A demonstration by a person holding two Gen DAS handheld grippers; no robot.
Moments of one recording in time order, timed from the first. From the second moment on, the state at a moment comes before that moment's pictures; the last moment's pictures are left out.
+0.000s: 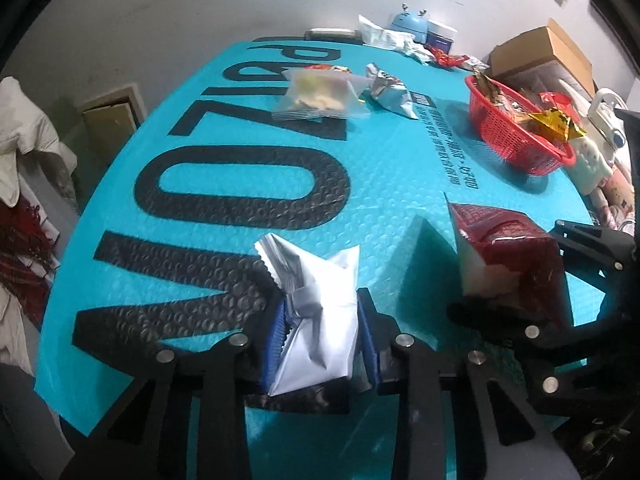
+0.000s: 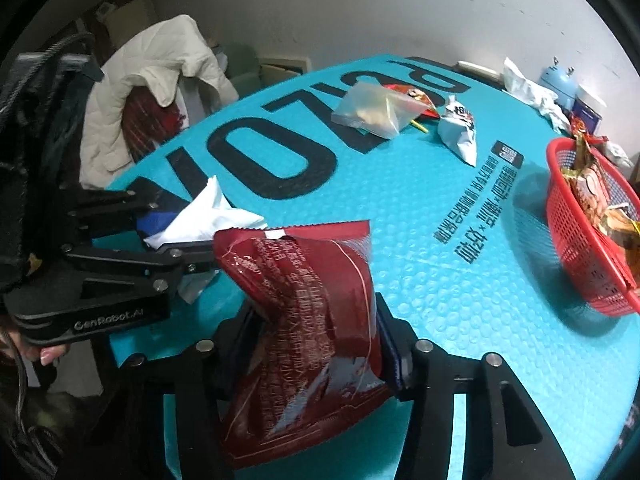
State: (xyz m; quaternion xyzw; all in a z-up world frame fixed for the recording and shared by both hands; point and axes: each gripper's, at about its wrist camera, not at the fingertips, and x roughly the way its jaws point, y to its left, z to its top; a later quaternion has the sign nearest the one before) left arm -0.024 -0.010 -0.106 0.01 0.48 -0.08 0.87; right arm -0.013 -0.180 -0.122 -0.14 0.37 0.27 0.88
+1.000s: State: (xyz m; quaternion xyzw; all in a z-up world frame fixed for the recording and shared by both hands) left arm -0.048 0.002 -0.021 -0.05 0.38 -0.10 0.92; right arm -0.035 -0.171 -0.042 -0.13 0.28 0.32 0.90
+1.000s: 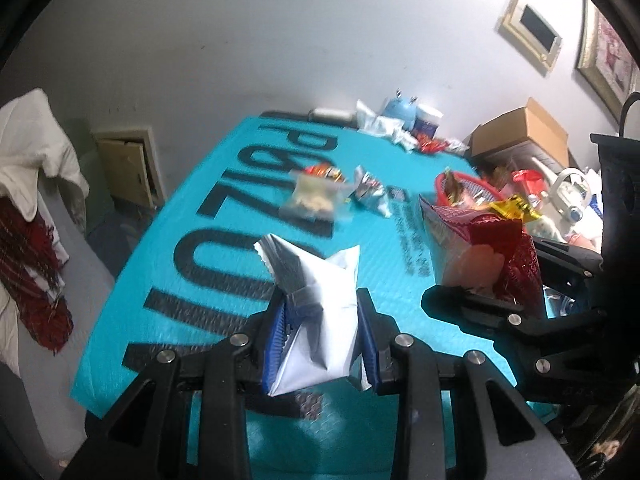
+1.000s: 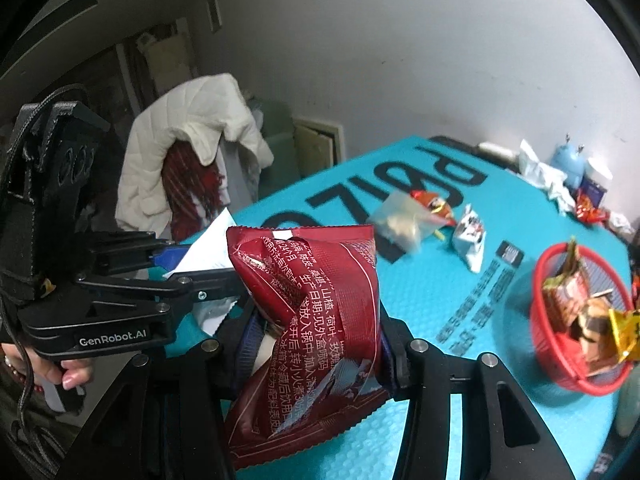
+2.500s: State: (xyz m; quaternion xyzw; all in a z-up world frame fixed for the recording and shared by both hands) left arm 0.050 -0.194 0.016 0.05 0.36 -0.36 0.86; right arm -0.038 -0.354 0.013 0.01 0.23 0.05 0.97
